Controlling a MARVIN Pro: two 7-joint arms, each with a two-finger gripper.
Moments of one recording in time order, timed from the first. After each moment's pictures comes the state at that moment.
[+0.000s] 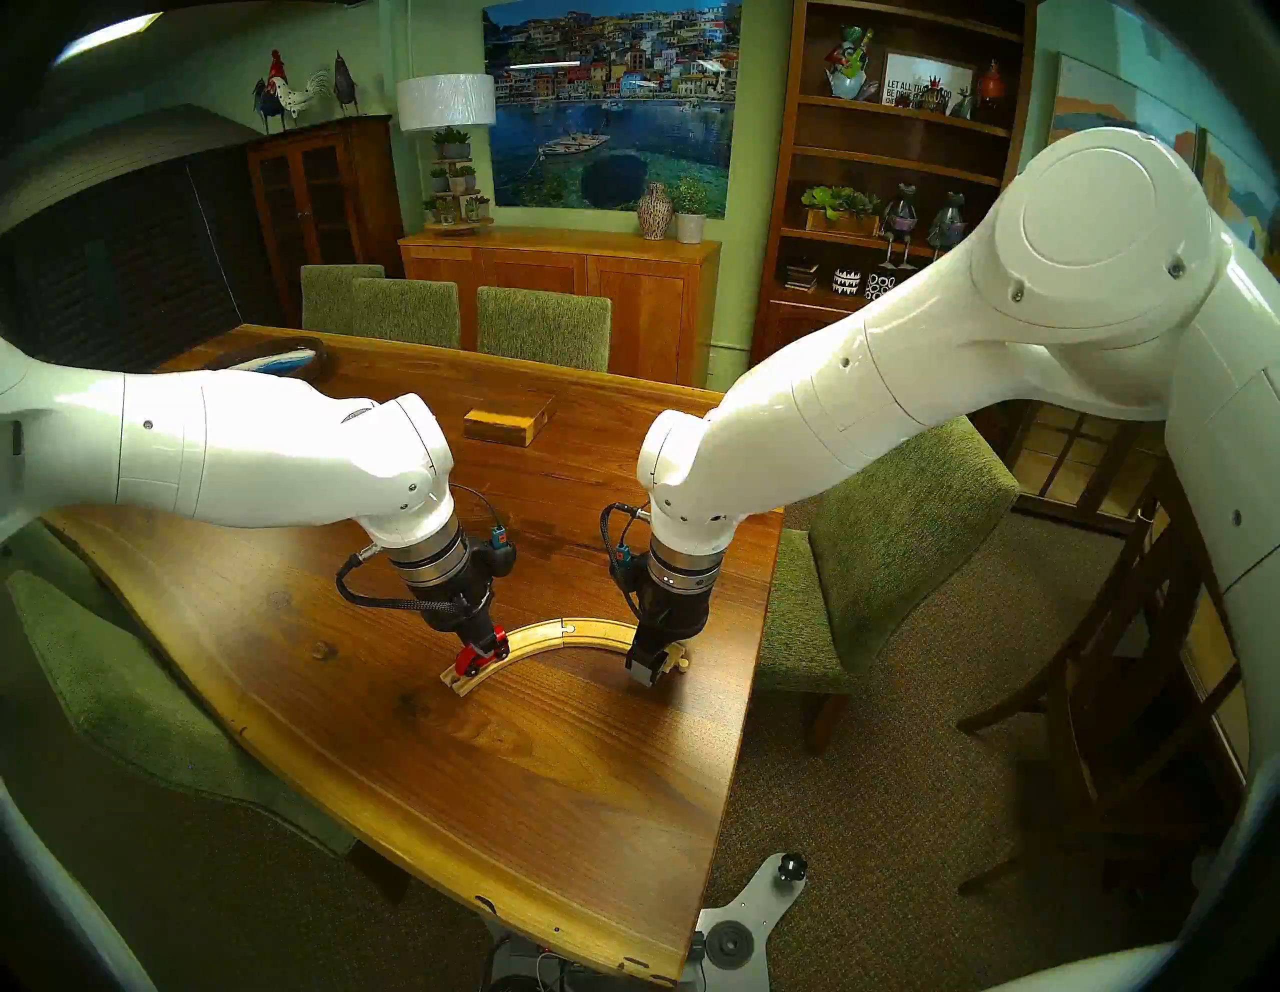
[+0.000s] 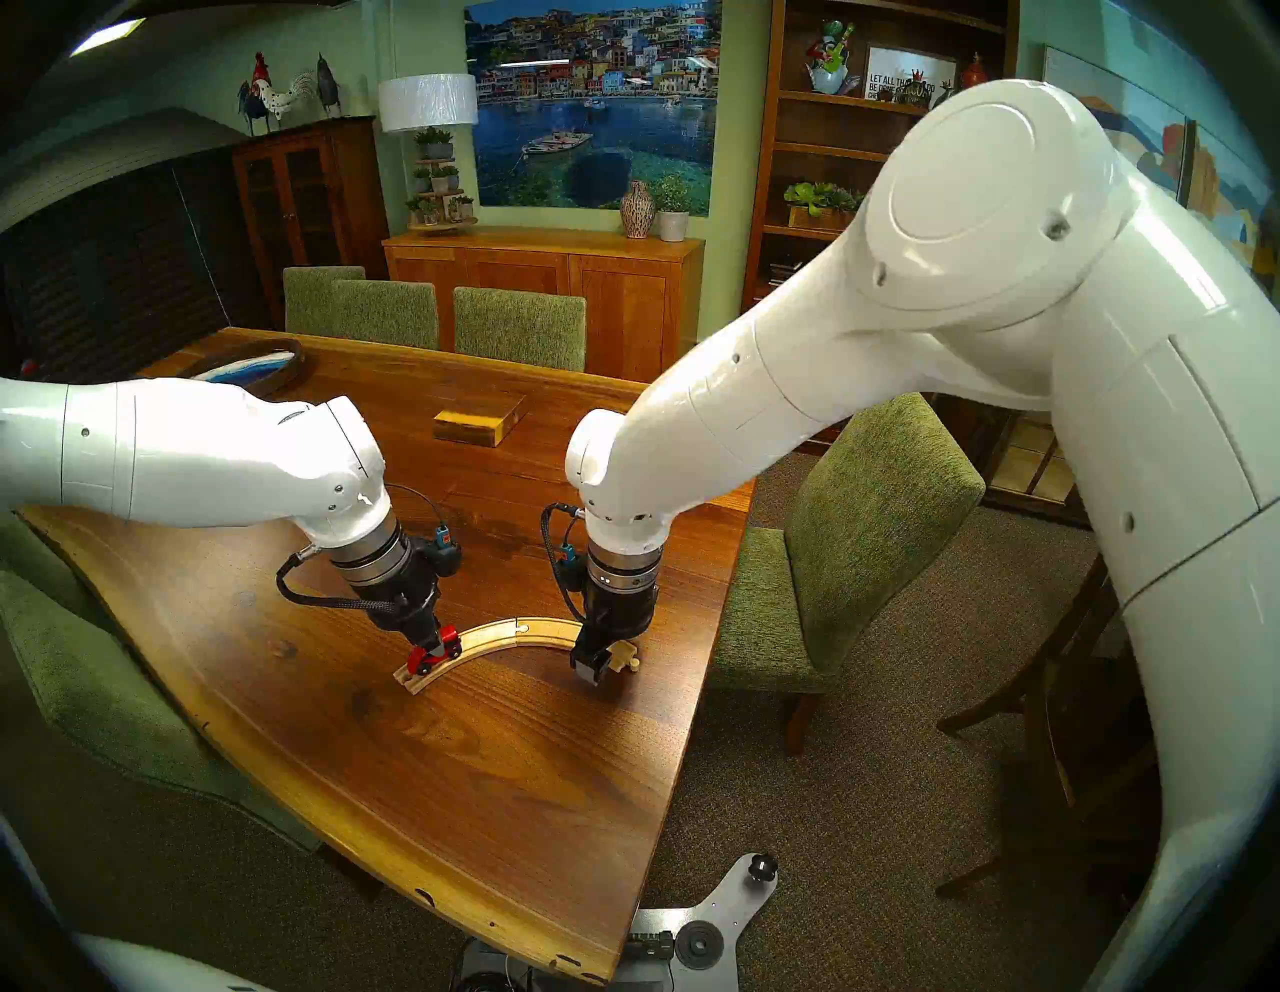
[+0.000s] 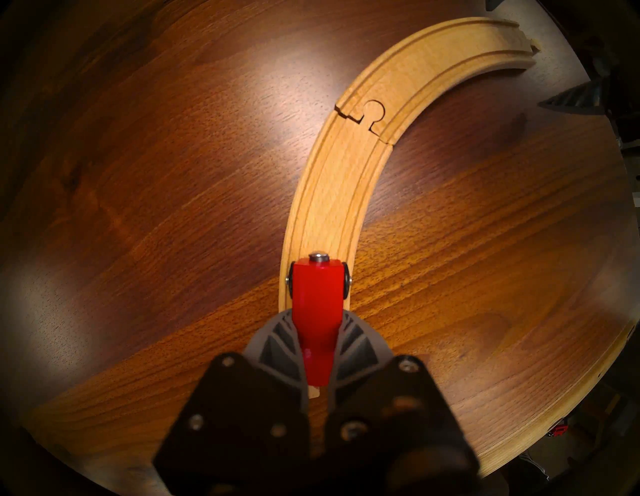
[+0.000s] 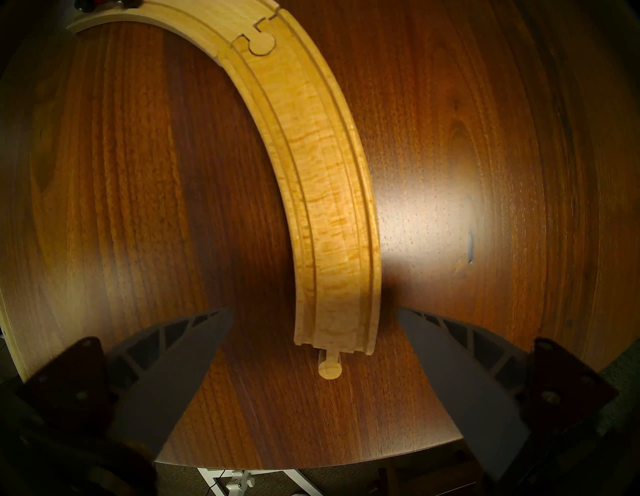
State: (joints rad) left arm -0.28 -0.75 0.73 -1.64 -1.50 0.89 -0.24; right arm 0.37 -1.57 -1.06 -1.39 2.08 0.65 0.23
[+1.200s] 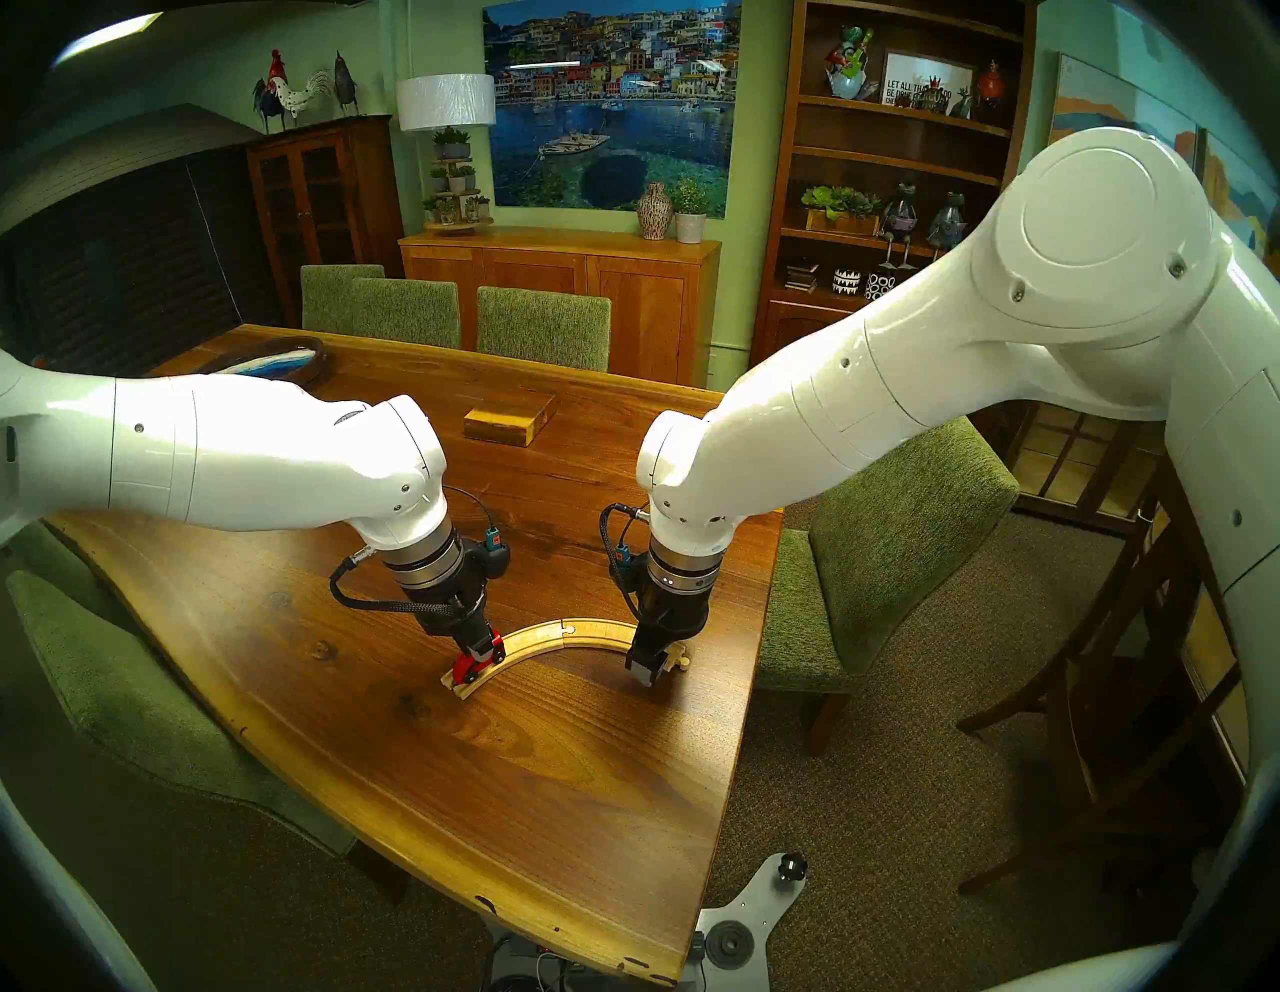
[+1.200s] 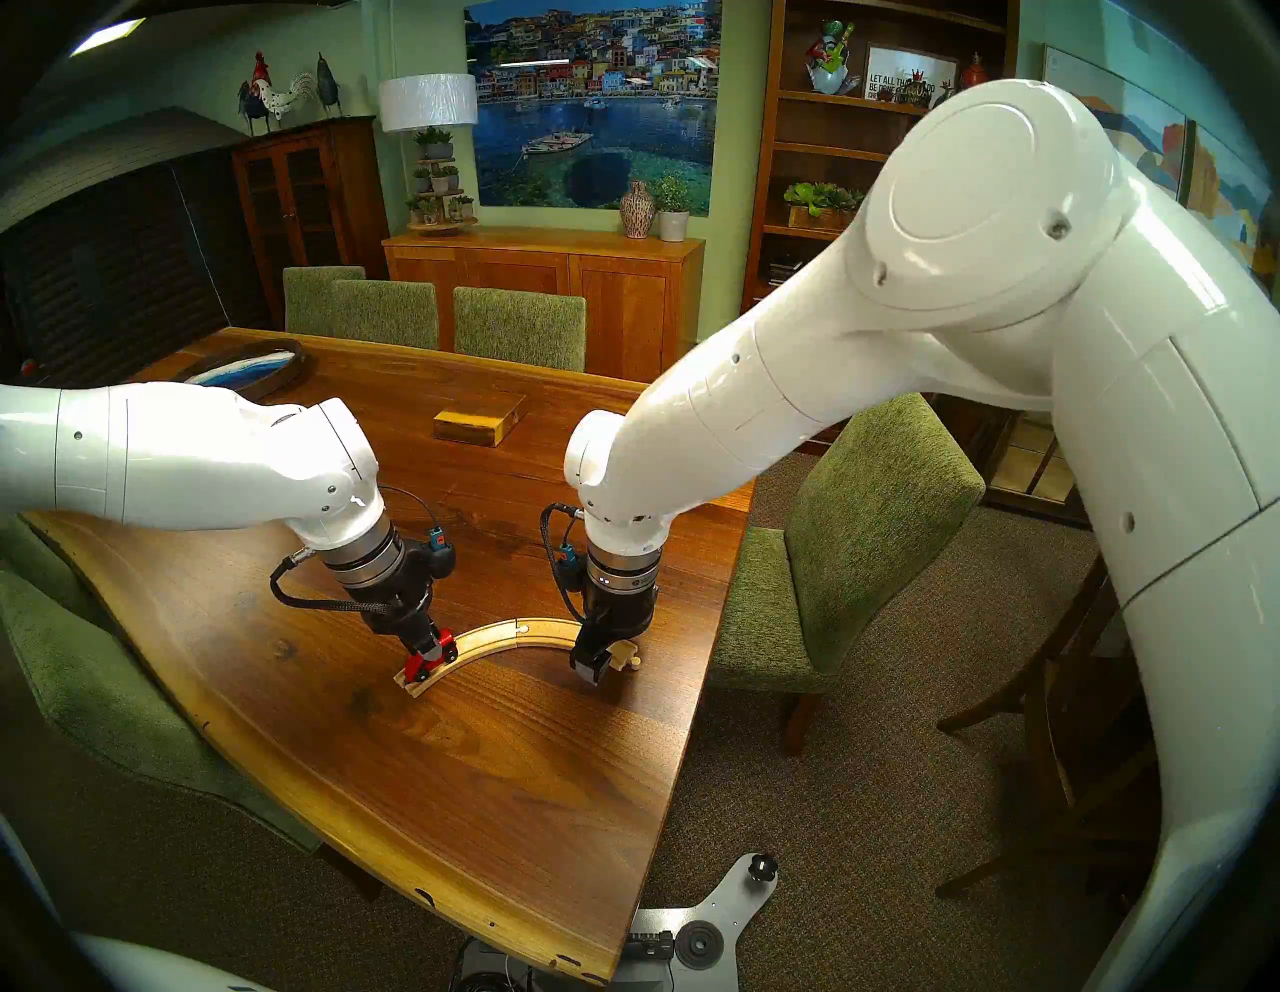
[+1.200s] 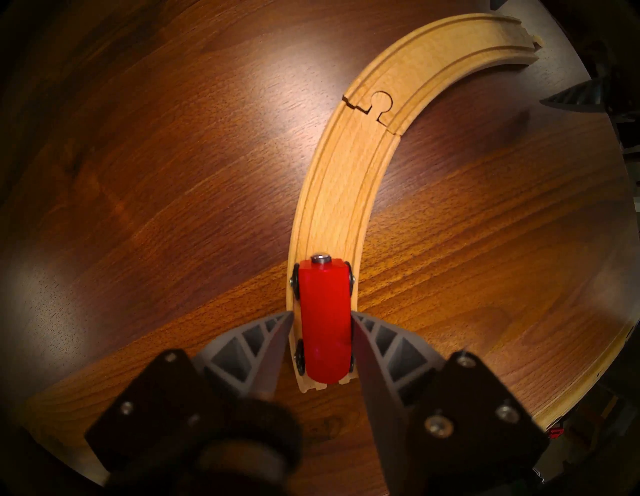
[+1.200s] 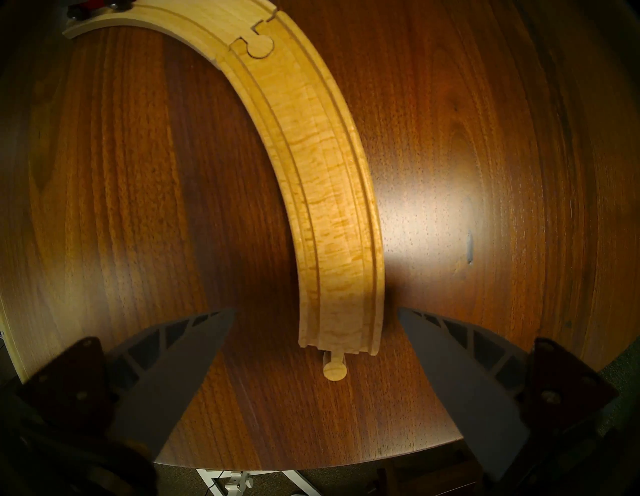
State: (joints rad) left arm -0.28 -0.73 0.73 -1.66 -1.51 0.91 -0.22; right arm 0.37 -1.57 -1.06 -1.40 2.08 0.65 0.22
